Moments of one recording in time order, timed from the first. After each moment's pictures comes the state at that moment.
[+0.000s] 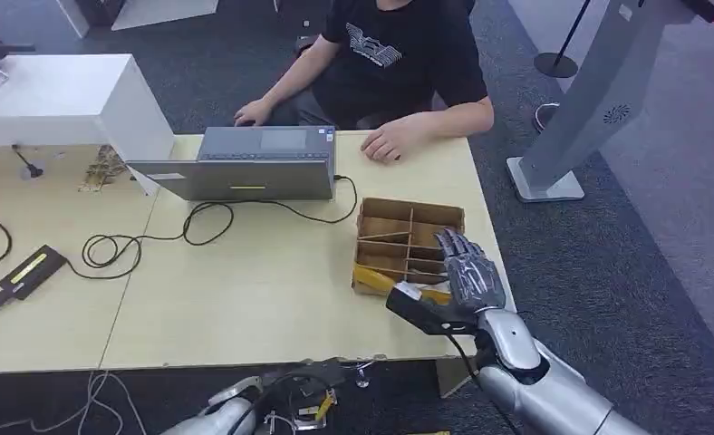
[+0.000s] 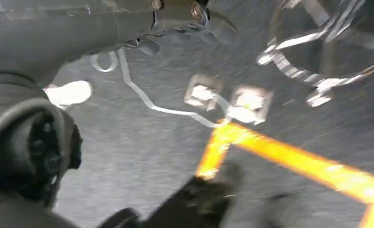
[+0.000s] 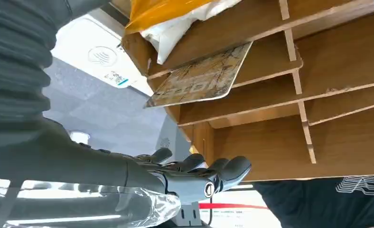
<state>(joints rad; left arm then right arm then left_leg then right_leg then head) -0.35 0.08 -0.83 -0.84 -0.23 -0.21 0.51 -0.51 -0.44 1.01 -1.29 0.71 -0.24 0.43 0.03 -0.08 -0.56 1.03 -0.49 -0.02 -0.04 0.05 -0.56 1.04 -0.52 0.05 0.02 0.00</state>
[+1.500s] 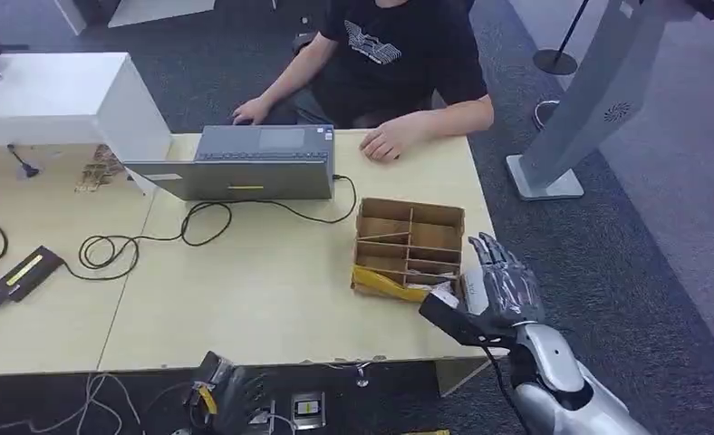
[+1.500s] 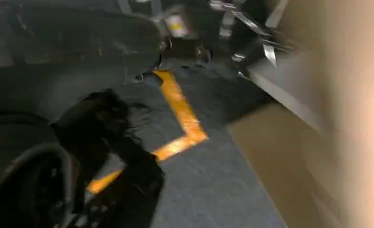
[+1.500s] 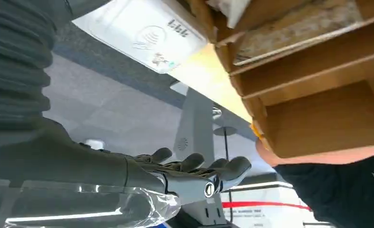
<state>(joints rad) -0.05 0.13 -0.34 -0.72 0.43 -0.39 -0.11 -0.35 -0.54 0.81 -1.49 0.73 -0.19 0.40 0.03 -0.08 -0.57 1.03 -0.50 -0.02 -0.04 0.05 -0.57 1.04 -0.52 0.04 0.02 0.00</state>
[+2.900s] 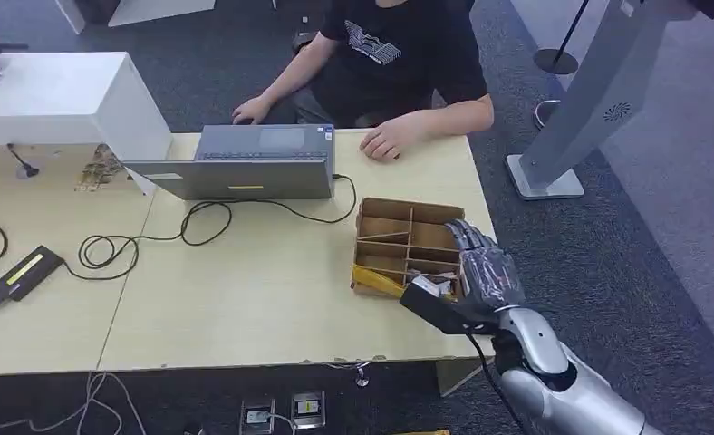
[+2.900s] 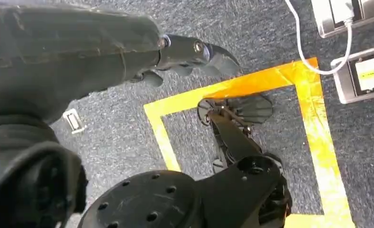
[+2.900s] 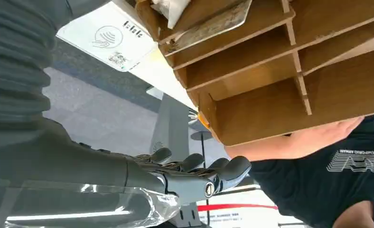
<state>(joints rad) -0.09 0.12 -0.34 -0.19 0.42 -0.32 -0.05 -0.46 -0.53 0.94 -1.49 0.64 -0.22 0.41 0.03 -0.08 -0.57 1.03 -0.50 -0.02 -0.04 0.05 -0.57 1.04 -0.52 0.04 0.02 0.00</state>
